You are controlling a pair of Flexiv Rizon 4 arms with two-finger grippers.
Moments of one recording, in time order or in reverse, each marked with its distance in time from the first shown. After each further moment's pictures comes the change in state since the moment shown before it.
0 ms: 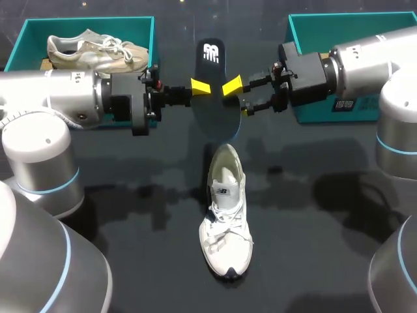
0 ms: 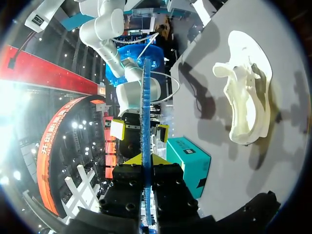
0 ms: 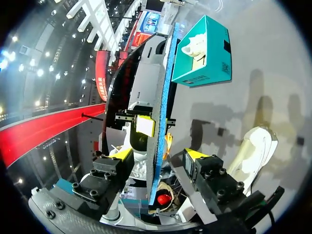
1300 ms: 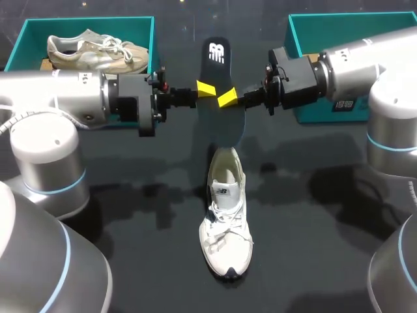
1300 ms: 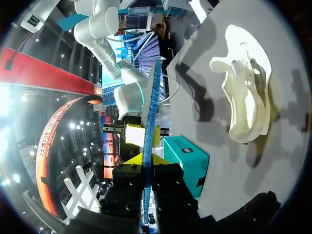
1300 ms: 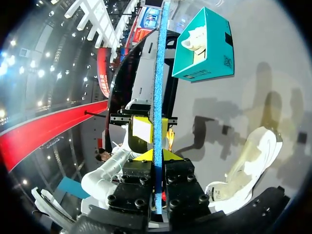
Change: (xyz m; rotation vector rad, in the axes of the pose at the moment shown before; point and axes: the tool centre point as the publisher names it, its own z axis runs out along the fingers) left arm 0.008 0.002 0.010 -0.010 0.027 0.016; right arm -0.010 0.002 0.012 0.040 0.028 0.017
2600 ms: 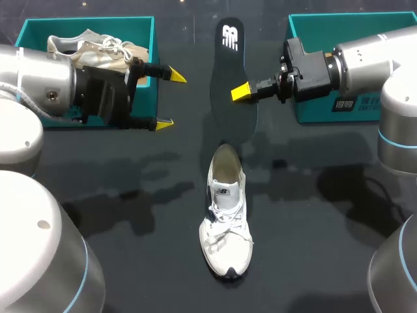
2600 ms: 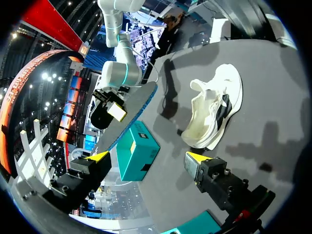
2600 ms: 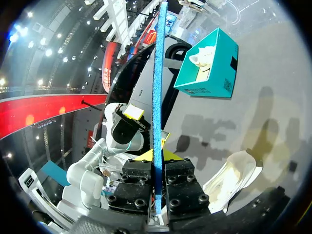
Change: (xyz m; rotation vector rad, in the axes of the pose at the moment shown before) left arm 0.028 0.006 -0.075 -0.178 0.351 -0.406; right arm -0.011 0.016 -0.028 -0.047 -0.041 -0.198
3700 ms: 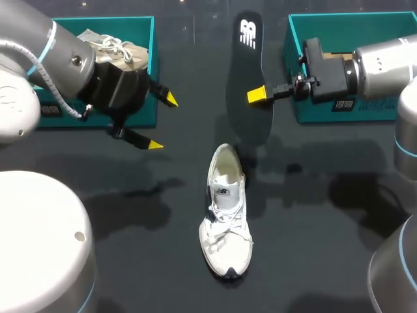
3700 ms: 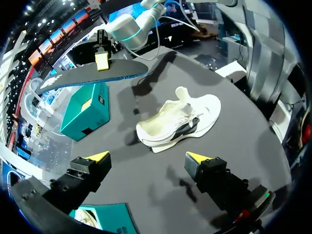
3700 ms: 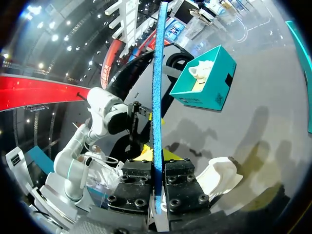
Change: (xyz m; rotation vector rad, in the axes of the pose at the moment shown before) left arm 0.062 0.000 -0.008 -0.200 0.393 -0.614; right arm -0.014 -0.008 -0.029 -0.058 -0.068 -0.158
